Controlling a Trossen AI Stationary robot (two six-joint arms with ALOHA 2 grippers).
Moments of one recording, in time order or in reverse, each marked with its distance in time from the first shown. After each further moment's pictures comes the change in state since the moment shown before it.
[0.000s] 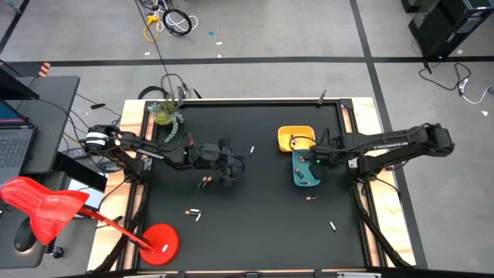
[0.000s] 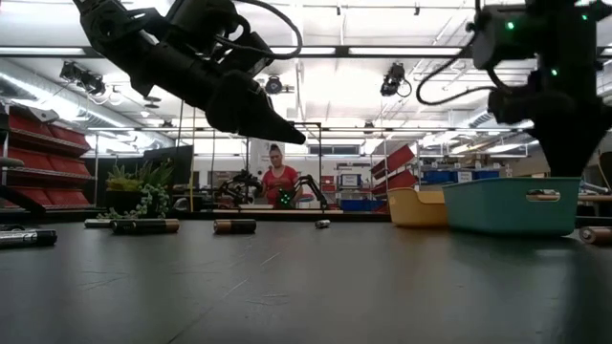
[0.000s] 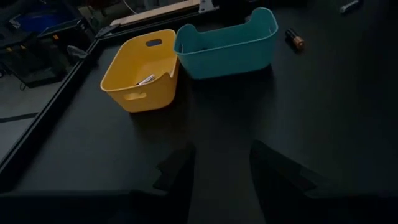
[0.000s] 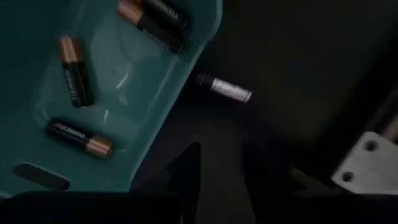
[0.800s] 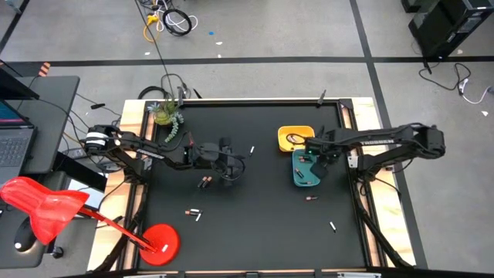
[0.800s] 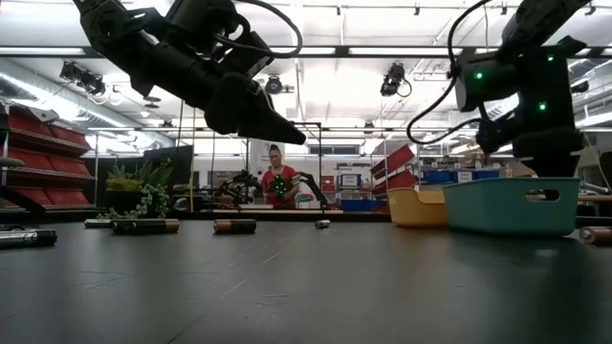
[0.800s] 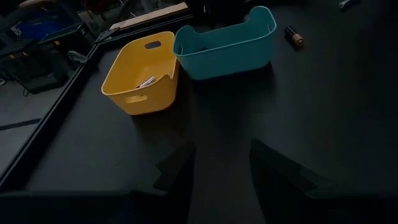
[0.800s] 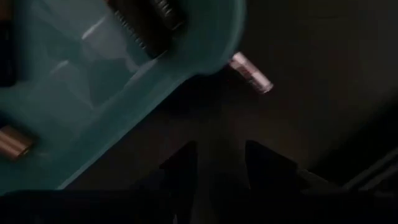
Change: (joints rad) left arm -0.001 0.000 0.000 0.002 0.001 0.036; right arm -0.200 0.135 -0.047 0.100 -0.004 -0.553
